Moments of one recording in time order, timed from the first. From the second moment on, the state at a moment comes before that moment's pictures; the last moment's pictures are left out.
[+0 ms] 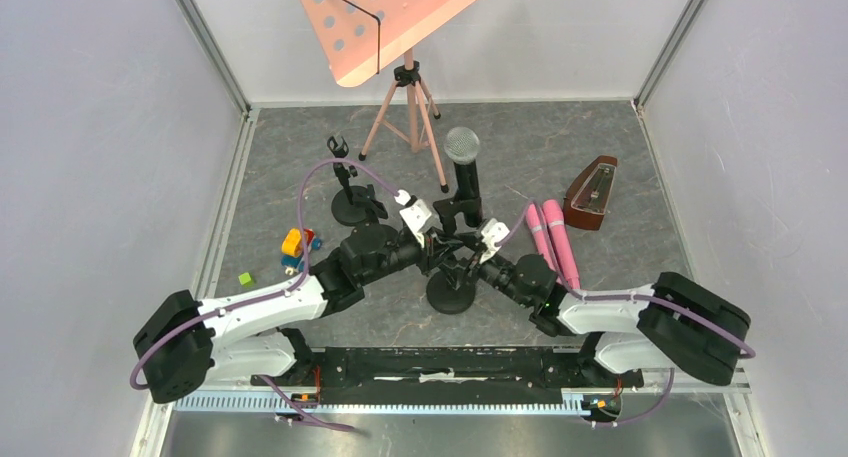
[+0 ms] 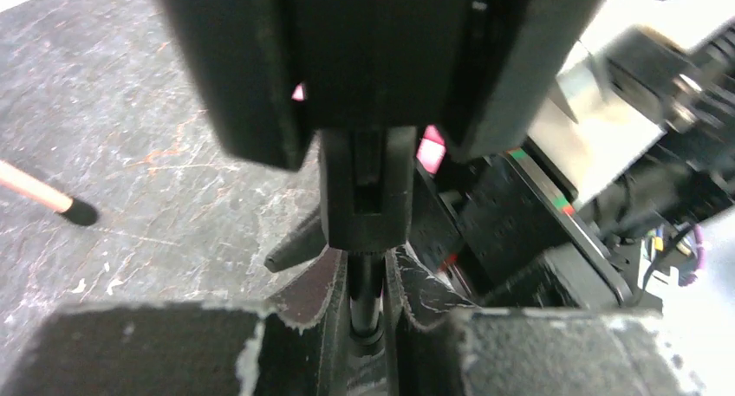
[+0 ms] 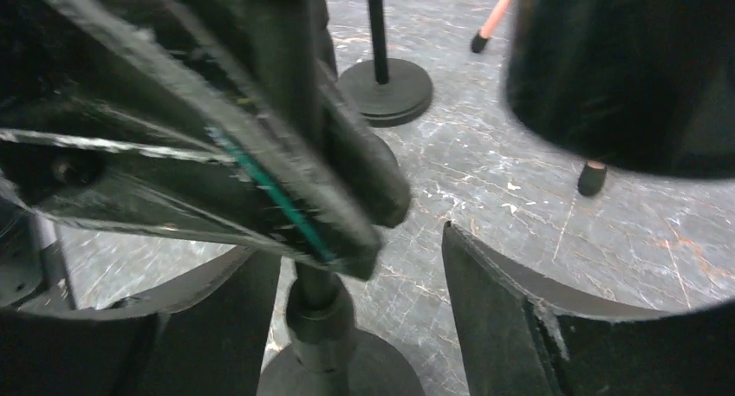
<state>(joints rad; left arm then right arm) -0.94 1.13 0.57 0.49 0.11 -0.14 1.02 1.31 0.27 1.07 0.14 0.04</state>
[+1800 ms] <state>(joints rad) -0.94 1.15 0.56 0.54 0.14 -0.16 1.28 1.45 0.26 1.27 0.74 0.04</state>
